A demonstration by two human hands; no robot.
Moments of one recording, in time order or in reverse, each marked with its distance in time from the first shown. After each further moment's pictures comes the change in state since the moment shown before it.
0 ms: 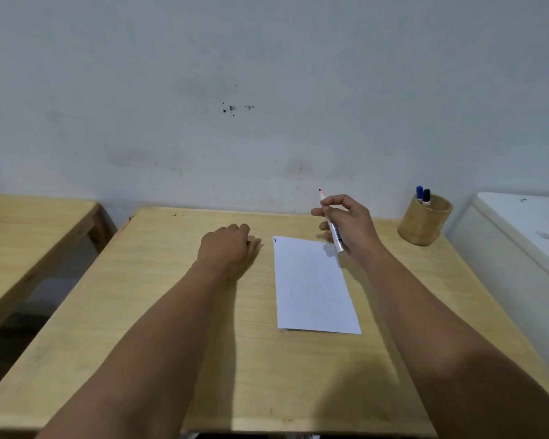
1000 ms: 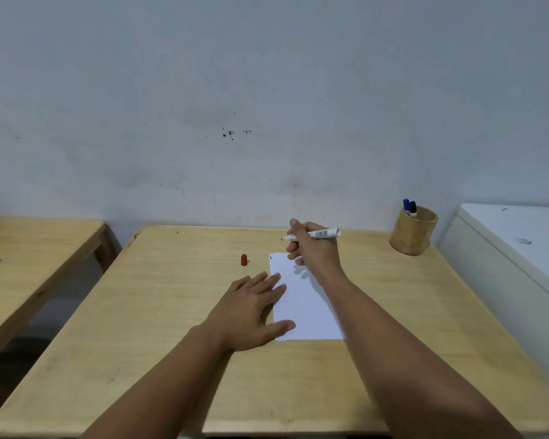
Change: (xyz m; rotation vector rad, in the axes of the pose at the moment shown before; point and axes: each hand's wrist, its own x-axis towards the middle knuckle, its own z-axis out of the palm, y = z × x) left_hand -0.089 0.027 0.002 -0.163 -0.212 0.363; right_hand -0.034 0.015 0.054 -0.077 0.085 -0.042
